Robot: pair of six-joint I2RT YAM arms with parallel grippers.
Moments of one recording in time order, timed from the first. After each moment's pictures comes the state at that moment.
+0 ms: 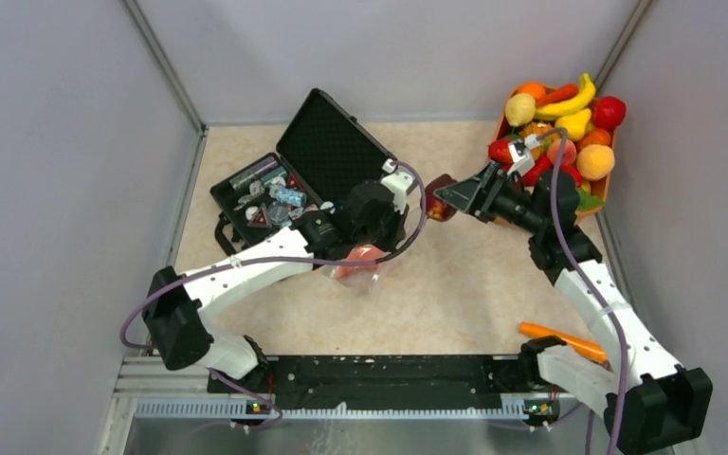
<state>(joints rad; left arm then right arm) -0.93 1.45 1.24 -0.41 -0.06 -0.31 0.25 0.96 0.83 -0.03 -0.57 0.84</state>
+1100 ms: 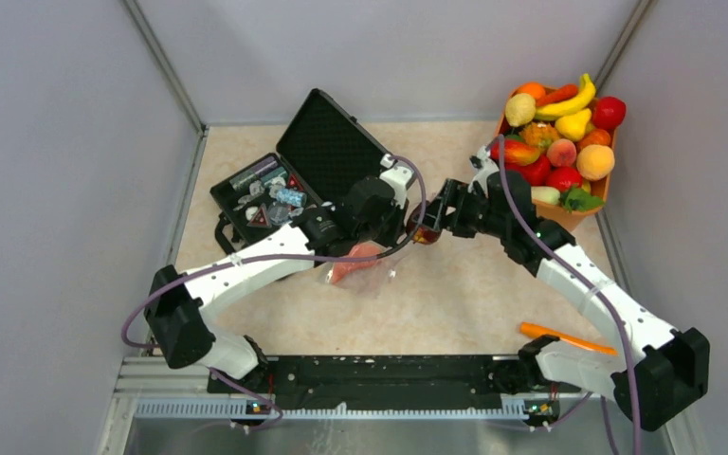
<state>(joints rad) -0.93 1.46 1.26 -0.41 -0.10 -0.34 0.48 1.08 0.89 -0.28 -0.31 0.69</state>
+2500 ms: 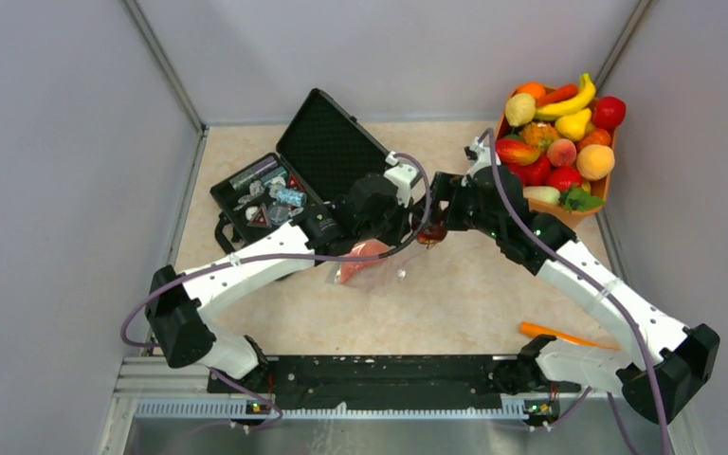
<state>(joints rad) -0.94 1.47 1.31 -0.42 -0.07 -0.32 0.66 1.11 1.07 -0.47 0.06 0.60</state>
